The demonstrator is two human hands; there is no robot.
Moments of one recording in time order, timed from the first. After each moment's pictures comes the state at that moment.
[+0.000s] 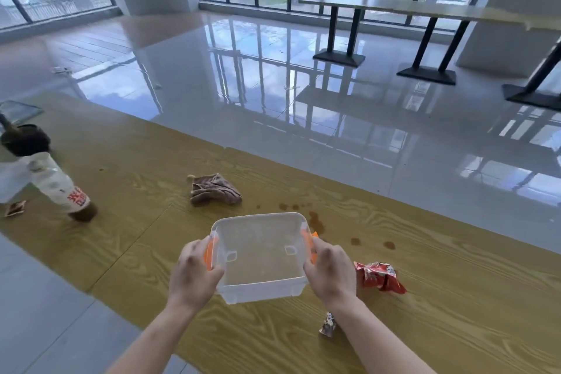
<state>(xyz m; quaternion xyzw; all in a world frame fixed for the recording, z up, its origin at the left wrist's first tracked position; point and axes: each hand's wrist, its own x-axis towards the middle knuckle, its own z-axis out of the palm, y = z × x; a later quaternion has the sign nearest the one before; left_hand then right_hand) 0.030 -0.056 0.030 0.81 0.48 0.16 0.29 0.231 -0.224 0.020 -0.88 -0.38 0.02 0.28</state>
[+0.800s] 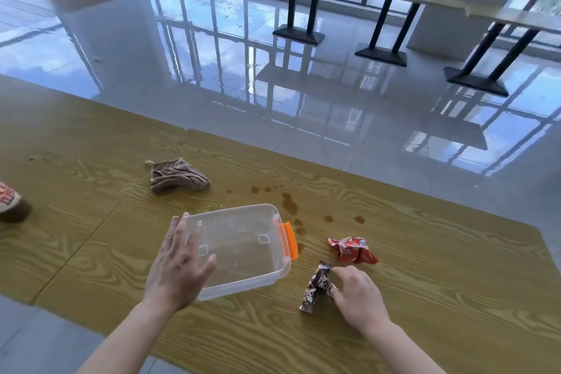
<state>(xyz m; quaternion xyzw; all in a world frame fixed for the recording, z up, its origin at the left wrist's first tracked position) 0.035 -0.032 -0.024 0.93 0.33 0.09 0.16 0.243 -0.332 -0.029 -0.93 -0.31 0.17 0.14</state>
